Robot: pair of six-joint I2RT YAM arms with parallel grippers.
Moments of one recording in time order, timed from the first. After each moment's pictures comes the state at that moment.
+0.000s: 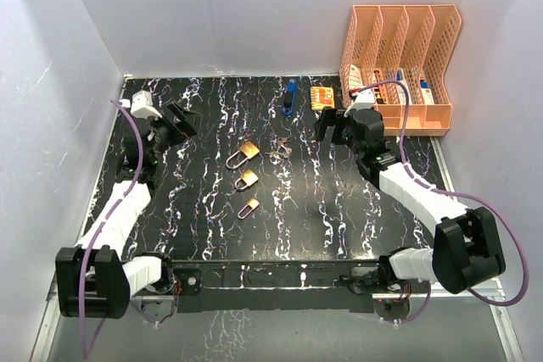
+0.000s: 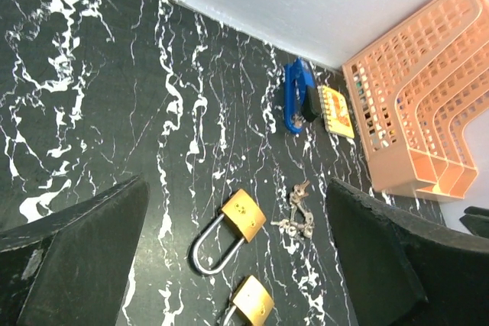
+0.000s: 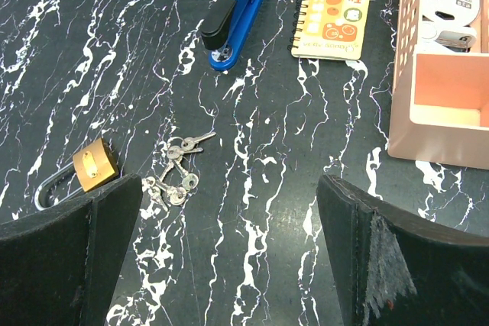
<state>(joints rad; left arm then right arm) -0.04 1.12 0.70 0.23 0.18 -0.57 0.34 1.28 0.81 0.17 0.06 0.27</state>
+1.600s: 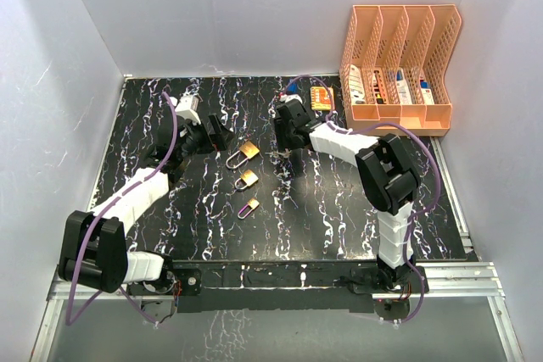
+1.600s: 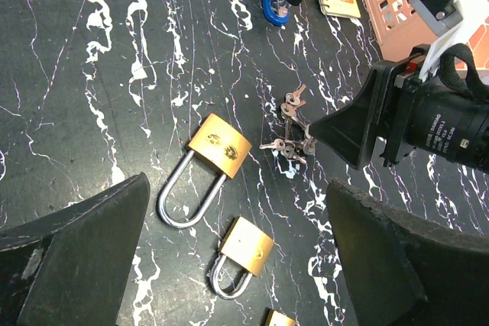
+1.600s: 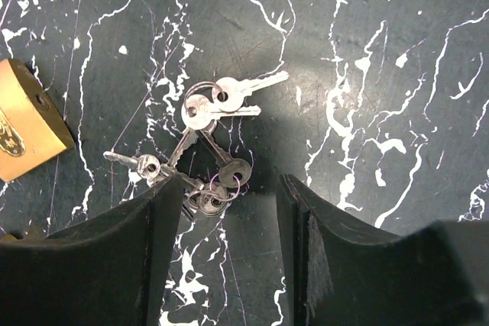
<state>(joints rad) -0.26 1.31 0.75 0.16 0.23 -0.42 0.57 1.99 1.41 -0.30 0.19 0.30</state>
